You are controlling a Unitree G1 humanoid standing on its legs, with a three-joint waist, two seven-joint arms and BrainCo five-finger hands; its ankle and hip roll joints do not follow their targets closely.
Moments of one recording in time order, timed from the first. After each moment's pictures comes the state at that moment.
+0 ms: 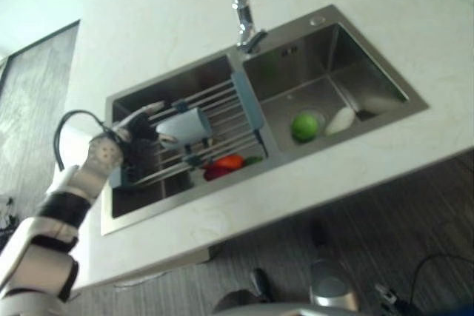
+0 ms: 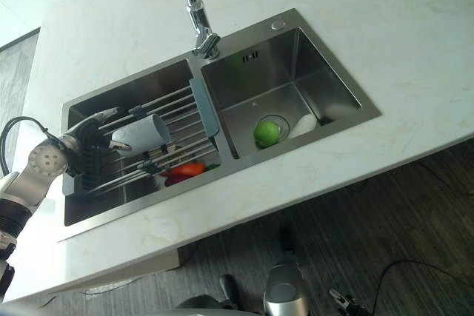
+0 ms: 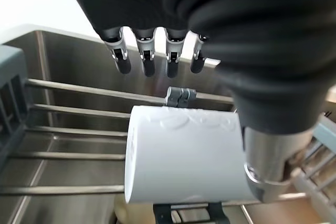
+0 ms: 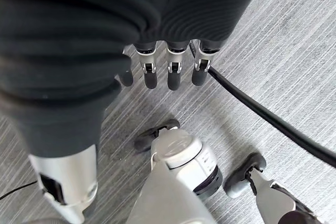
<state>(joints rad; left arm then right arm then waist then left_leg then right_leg) -0.52 0.93 -0.35 0.53 0.06 -0.11 -0.16 0.16 -0.43 -0.02 1.11 0.63 -0.03 0.28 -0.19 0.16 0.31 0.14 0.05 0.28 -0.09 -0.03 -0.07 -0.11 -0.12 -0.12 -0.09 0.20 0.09</state>
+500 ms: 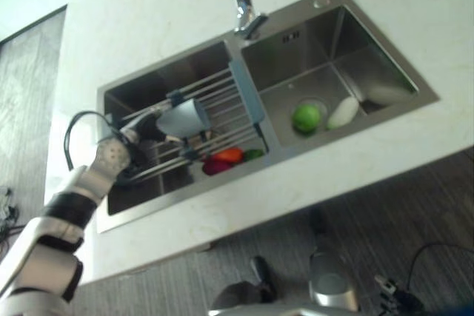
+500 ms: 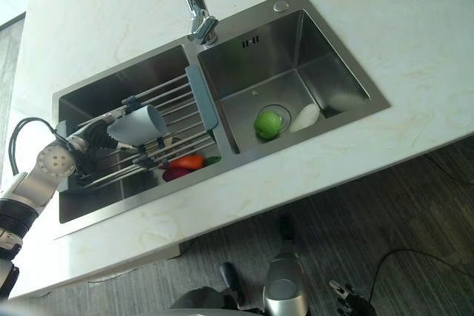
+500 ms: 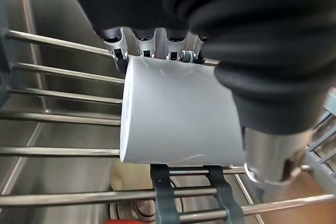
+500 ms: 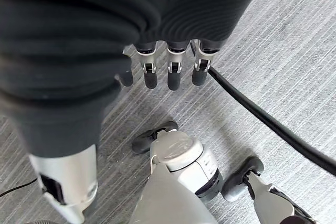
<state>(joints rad) -0.52 0.91 -0.35 0.51 0.06 -0.11 -0.16 0.13 -0.44 -0.02 1.09 0.63 -0.01 0.27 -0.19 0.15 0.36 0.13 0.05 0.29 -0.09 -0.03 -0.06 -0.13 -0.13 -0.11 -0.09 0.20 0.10</state>
